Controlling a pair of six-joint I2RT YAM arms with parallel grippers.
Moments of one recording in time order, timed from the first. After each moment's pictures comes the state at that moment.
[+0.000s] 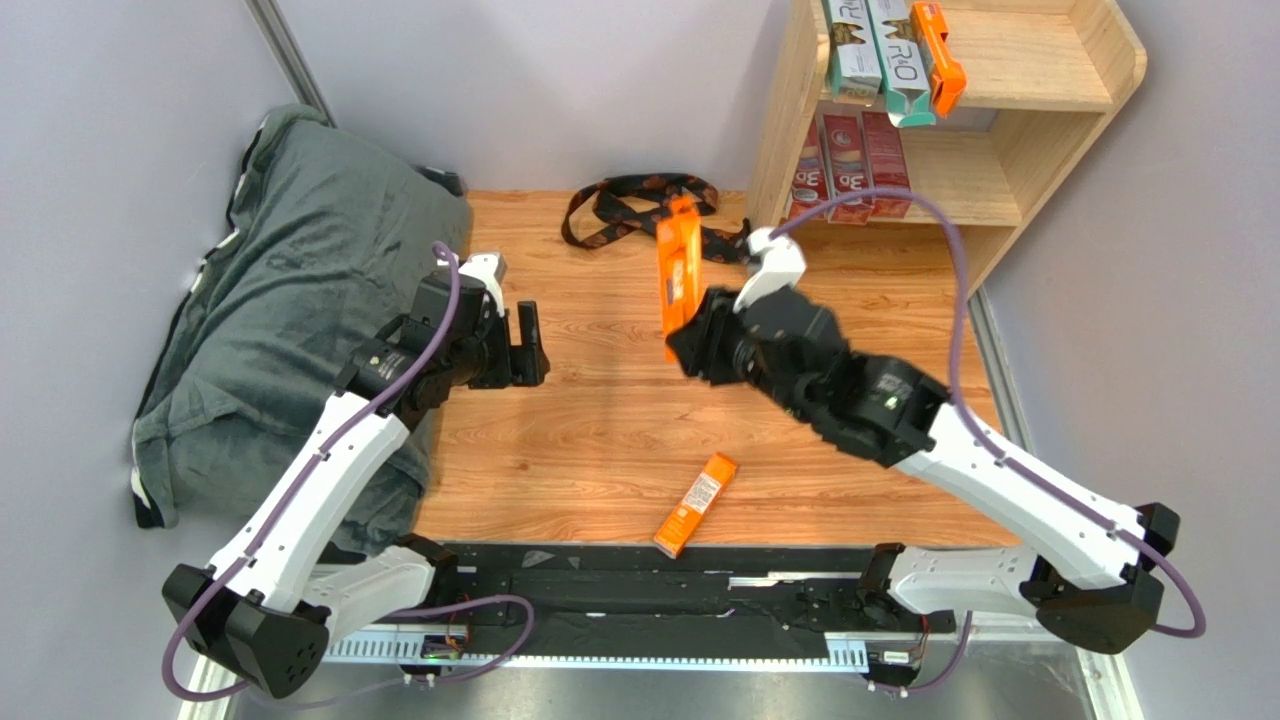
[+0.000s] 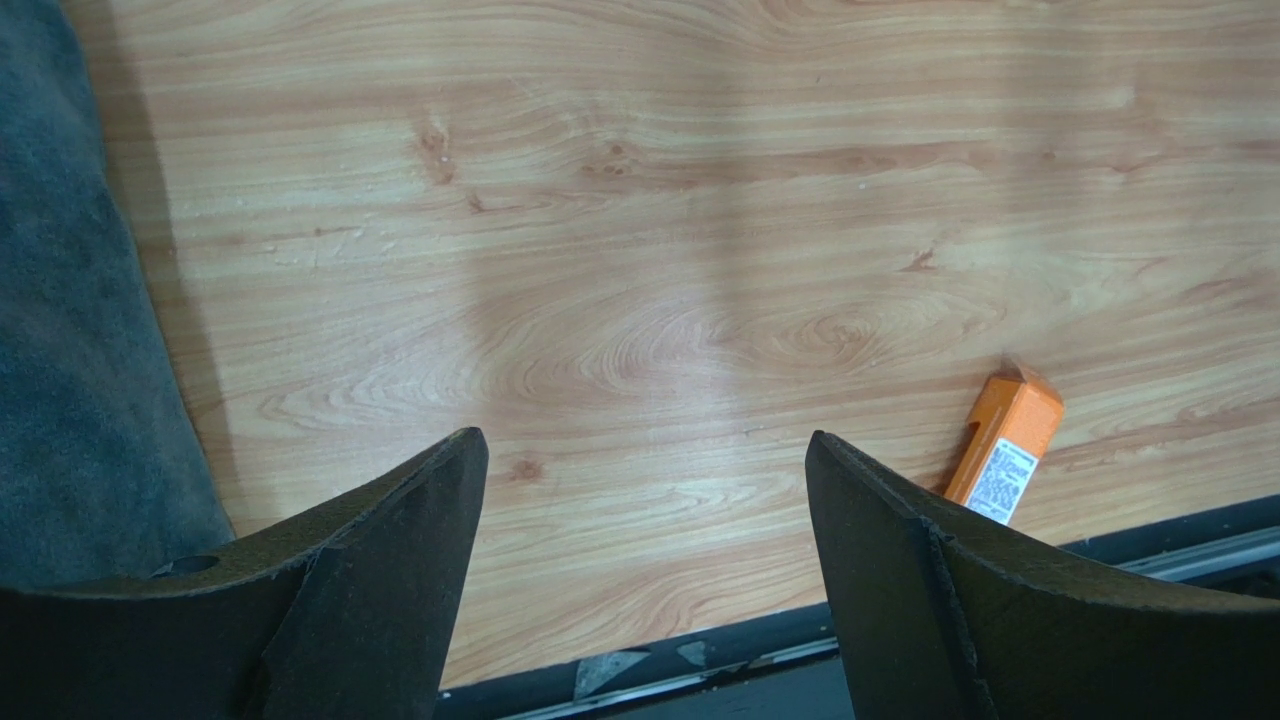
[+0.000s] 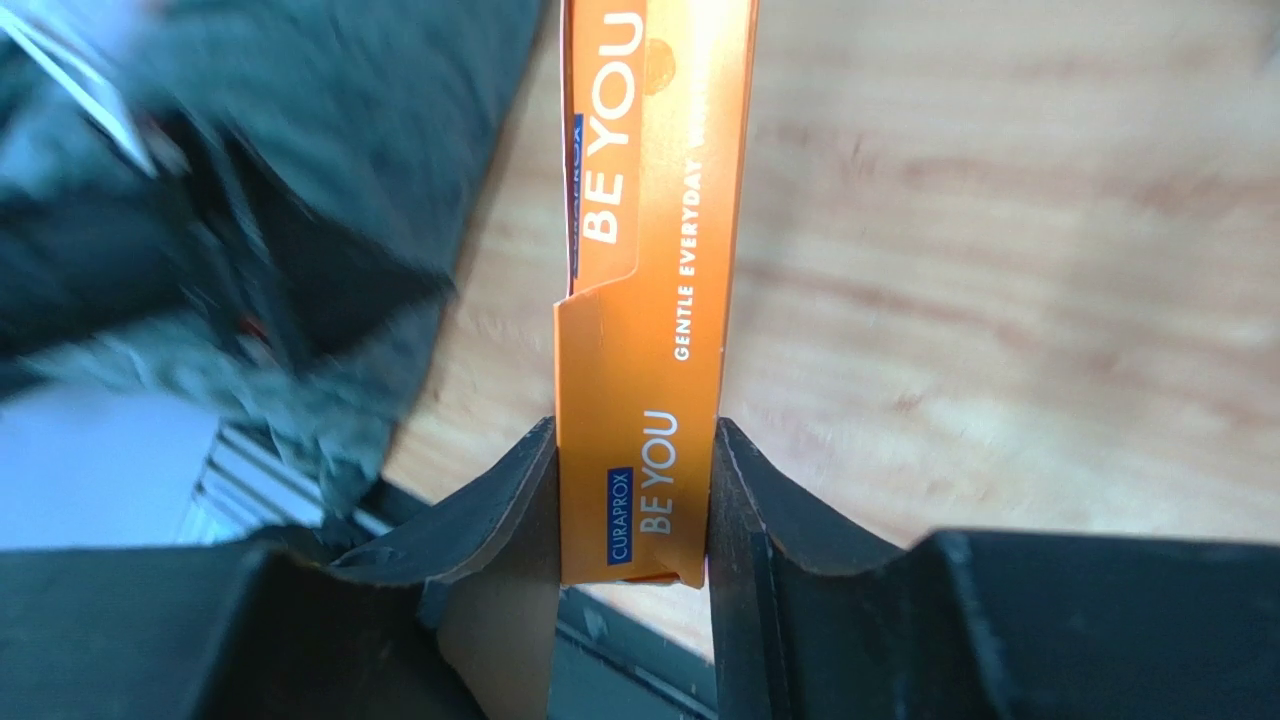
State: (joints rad) left arm -0.42 1.05 1.13 -0.83 -0.05 -0.39; right arm 1.03 1.14 1.28 -0.58 0.39 0.68
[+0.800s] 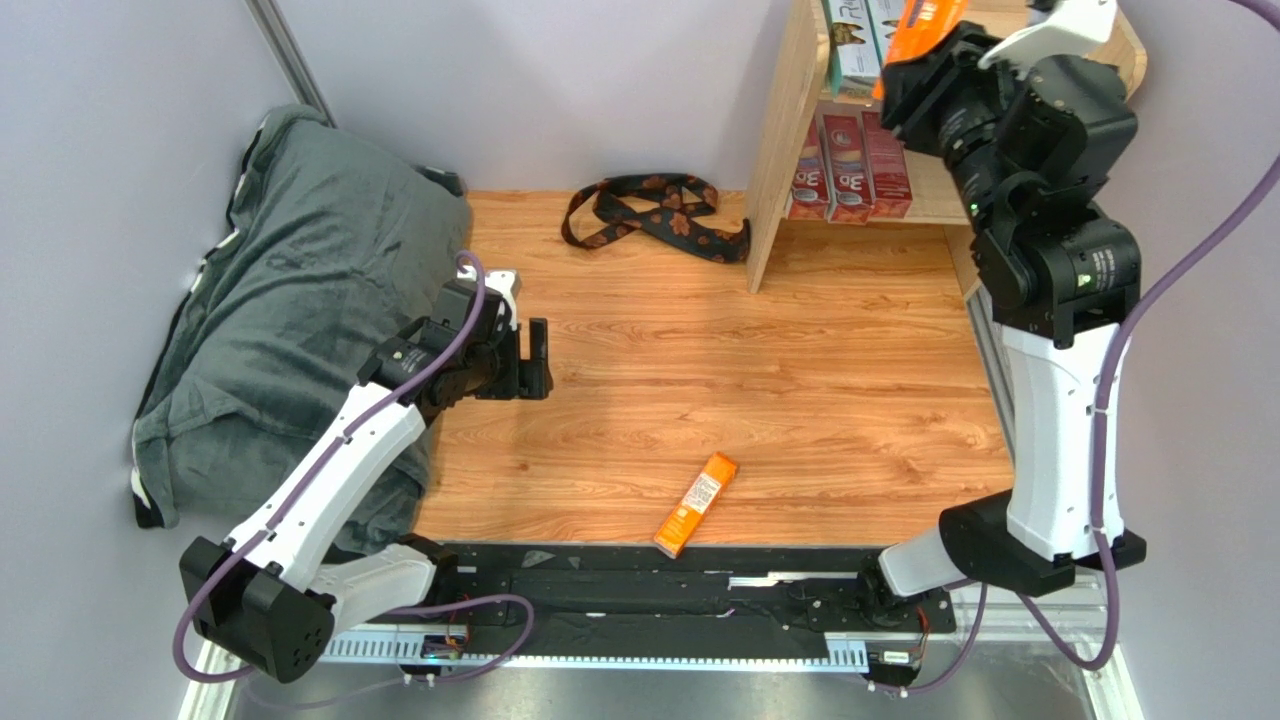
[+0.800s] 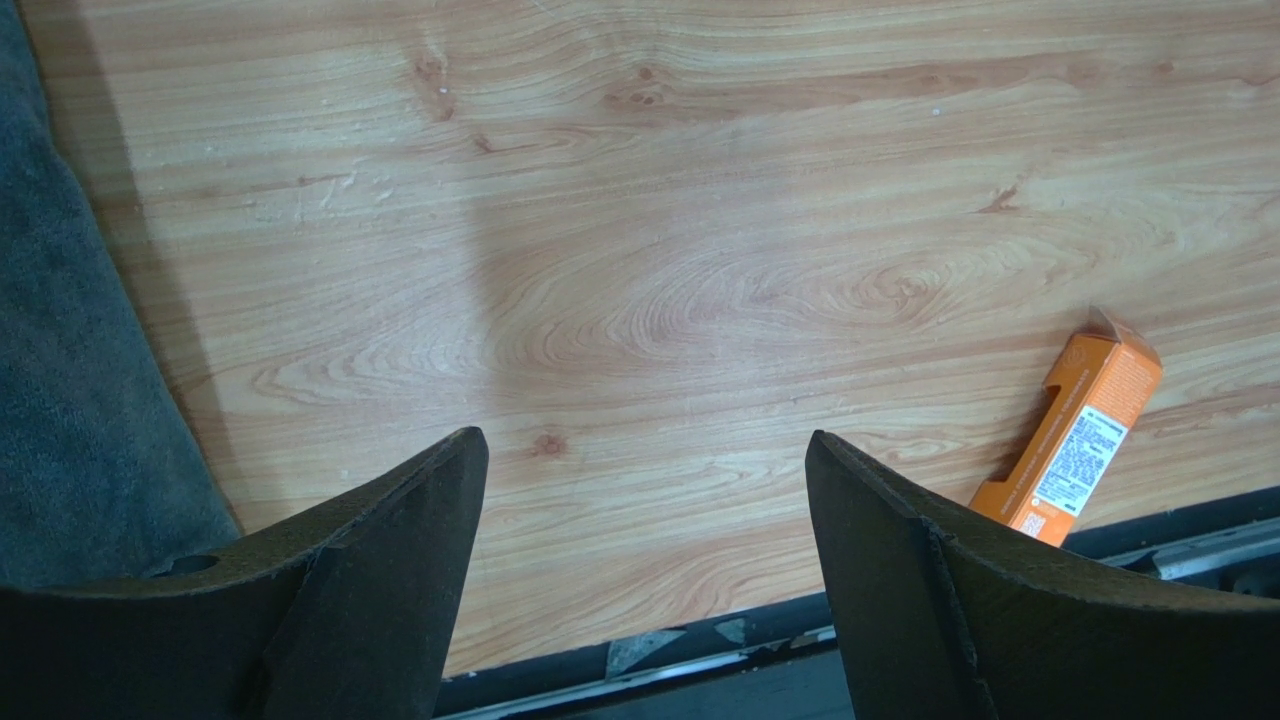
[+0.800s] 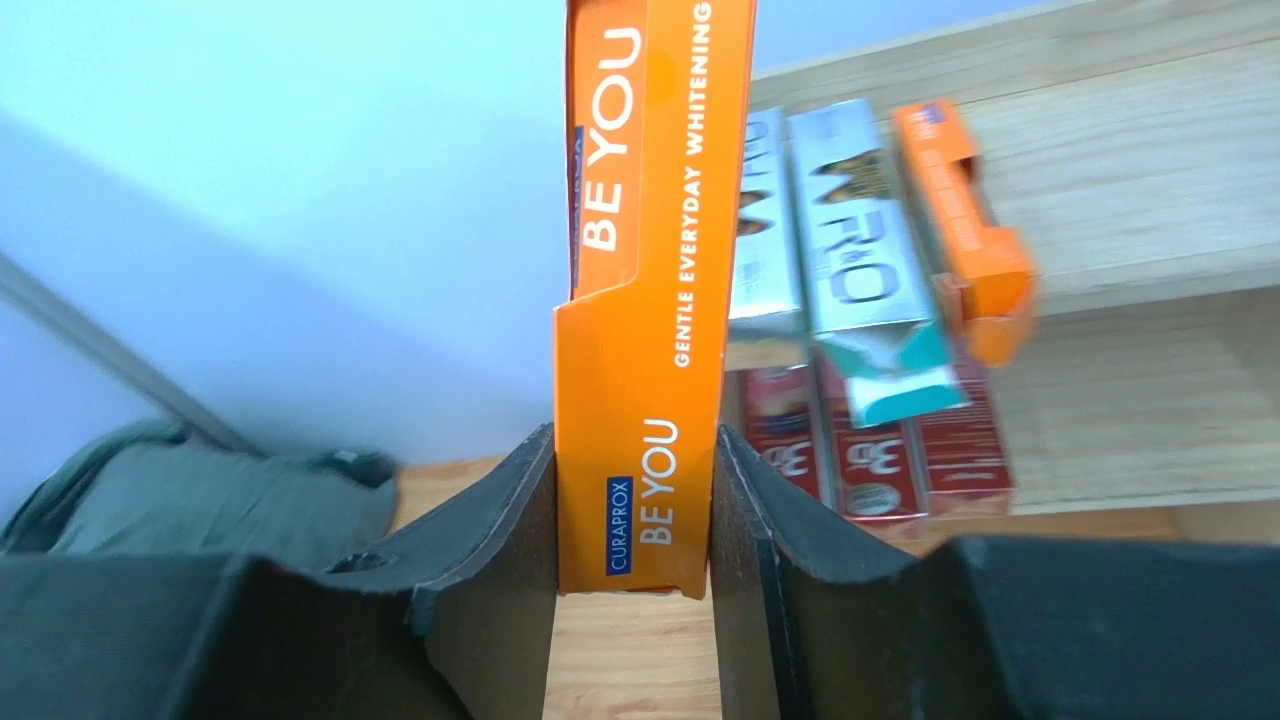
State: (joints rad) left arm -0.42 1.10 1.05 -0.81 -0.03 -0.35; right arm 0.33 1.47 2.34 -0.79 0.25 0.32
